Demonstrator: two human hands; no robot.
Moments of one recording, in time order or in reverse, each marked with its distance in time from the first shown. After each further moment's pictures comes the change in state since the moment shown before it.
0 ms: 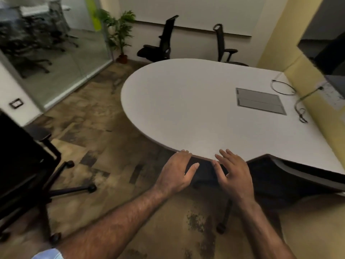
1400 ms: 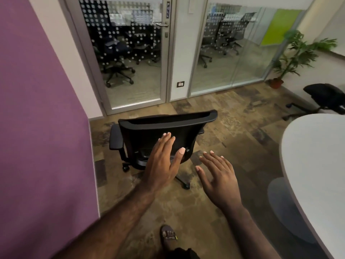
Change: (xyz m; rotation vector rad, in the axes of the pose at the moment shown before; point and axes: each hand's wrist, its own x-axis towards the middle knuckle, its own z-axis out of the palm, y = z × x) left_hand -0.267 -0.368 -0.386 0.222 0.744 -0.777; right_hand 0.034 -0.567 0.300 0.328 -0.394 -0.886
